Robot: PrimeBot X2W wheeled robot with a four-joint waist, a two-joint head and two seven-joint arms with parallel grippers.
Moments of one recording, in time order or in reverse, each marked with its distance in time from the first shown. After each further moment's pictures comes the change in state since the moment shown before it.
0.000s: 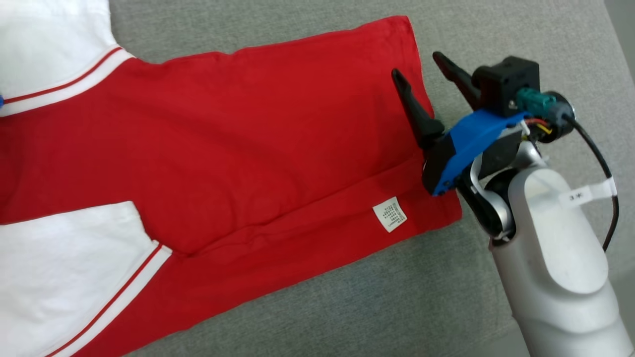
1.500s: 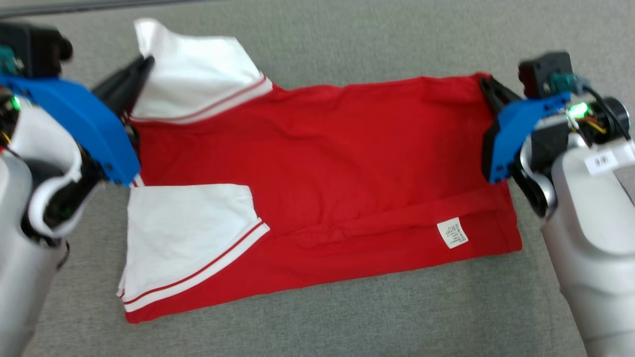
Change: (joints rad) left arm 0.166 -0.135 -0.104 -0.184 -0.048 -0.114 -0.260; right arm -0.142 -0.145 -0.042 0.404 -0.050 0.000 -0.030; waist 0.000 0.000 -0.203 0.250
